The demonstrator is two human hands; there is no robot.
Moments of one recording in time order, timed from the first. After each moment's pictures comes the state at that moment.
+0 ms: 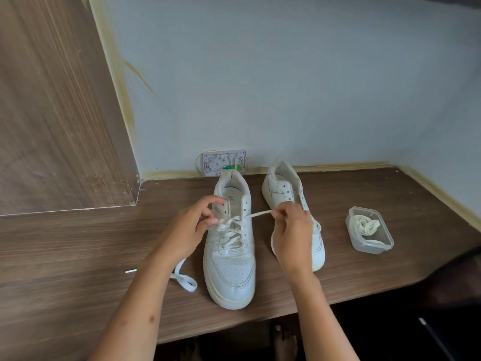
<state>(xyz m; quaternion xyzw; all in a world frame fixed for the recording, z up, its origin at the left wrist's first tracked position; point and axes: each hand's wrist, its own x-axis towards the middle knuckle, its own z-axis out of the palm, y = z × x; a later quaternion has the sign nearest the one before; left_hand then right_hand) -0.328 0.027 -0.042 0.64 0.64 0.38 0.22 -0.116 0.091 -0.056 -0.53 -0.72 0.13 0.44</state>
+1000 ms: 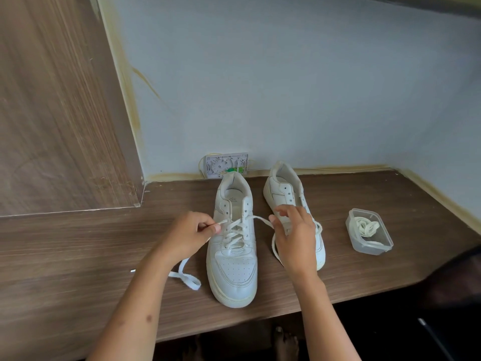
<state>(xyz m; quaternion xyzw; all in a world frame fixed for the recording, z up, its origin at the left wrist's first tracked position) -0.323 0.012 -0.022 0.59 0.70 0.31 0.26 -0.108 0.083 -0.050 -0.52 -0.73 0.15 0.42</state>
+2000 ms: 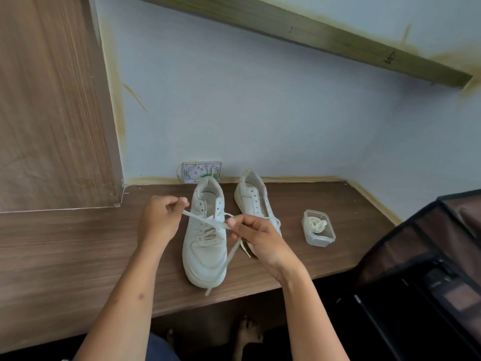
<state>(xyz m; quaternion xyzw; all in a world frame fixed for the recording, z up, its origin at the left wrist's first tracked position) -0.304 0.000 0.000 0.42 0.73 0.51 0.15 -0.090 0.008 0.042 -0.38 -0.65 0.60 0.29</state>
